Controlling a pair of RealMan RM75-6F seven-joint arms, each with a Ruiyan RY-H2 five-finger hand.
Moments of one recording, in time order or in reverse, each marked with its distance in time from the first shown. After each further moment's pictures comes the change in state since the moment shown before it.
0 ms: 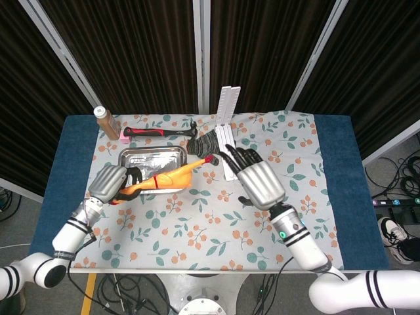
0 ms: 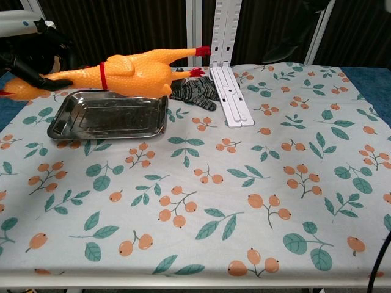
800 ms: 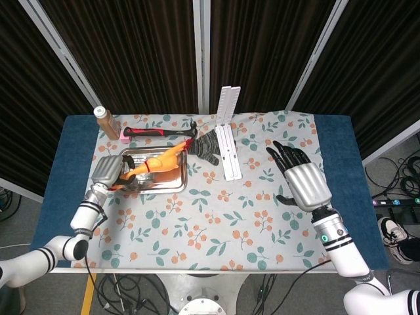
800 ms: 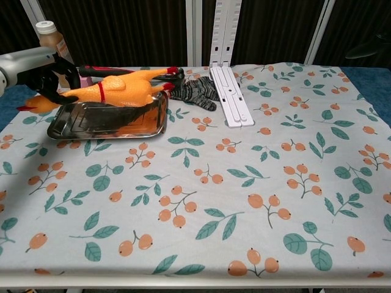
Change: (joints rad) left arm -0.066 -0.272 -0.072 0.438 -0.195 -0.155 0.068; right arm -0.203 0.148 -0.042 0.040 -0.155 0.015 0.200
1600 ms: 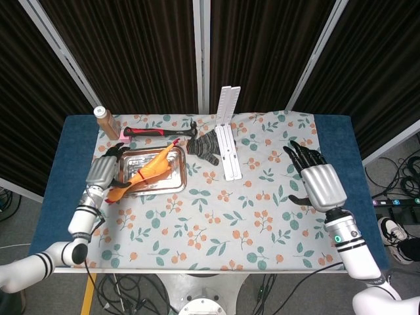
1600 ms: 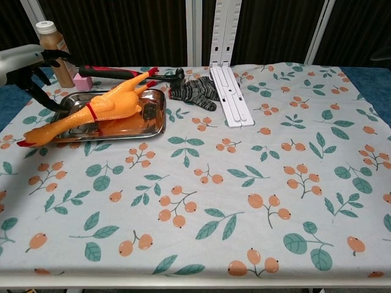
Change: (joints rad) left arm 0.051 0.029 -0.025 -0.089 -0.038 0.085 0.072; right arm -0.095 0.031 0.020 0.037 -0.029 -0.009 0.084
